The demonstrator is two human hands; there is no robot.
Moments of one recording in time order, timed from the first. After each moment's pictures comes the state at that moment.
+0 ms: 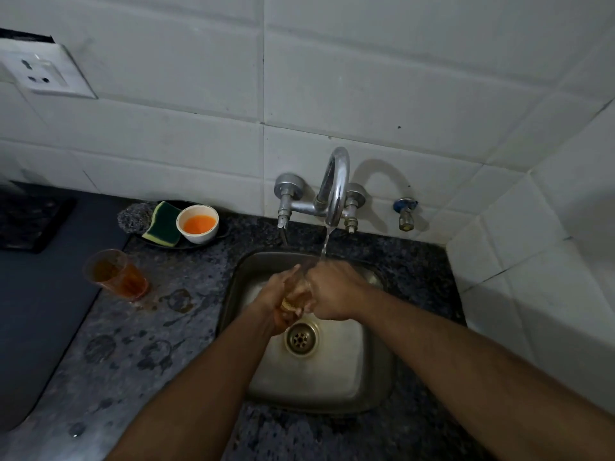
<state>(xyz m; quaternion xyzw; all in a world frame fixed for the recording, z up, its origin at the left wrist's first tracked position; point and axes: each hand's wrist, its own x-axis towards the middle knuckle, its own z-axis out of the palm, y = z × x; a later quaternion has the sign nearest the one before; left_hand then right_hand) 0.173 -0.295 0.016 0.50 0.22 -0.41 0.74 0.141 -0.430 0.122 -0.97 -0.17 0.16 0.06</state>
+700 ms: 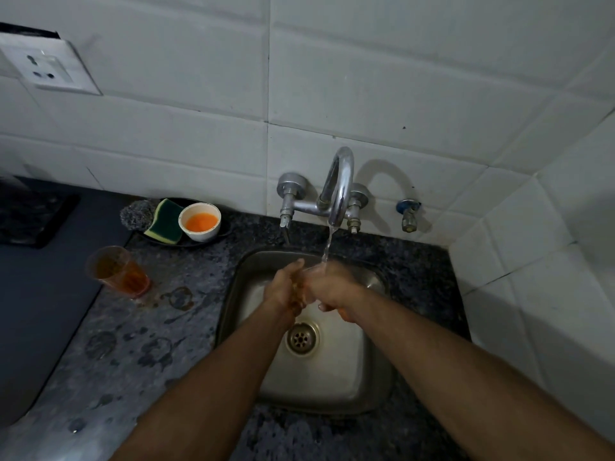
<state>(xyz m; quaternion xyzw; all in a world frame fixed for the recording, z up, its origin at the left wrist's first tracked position) 0.179 -0.314 -0.007 0.49 0.25 -0.33 0.76 0.147 -0.415 0.101 -0.80 0.26 0.26 0.48</state>
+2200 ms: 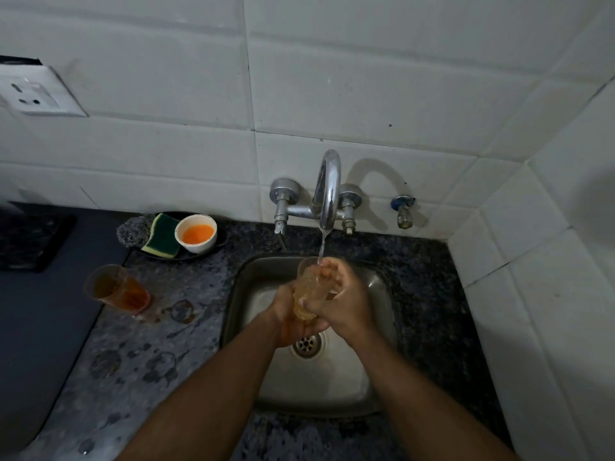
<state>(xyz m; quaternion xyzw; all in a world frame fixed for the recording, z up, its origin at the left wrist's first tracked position) 0.165 -0.310 0.023 0.47 0.24 -0.49 0.70 0.104 -0.427 0.058 -0.80 0.19 -0.05 0.57</state>
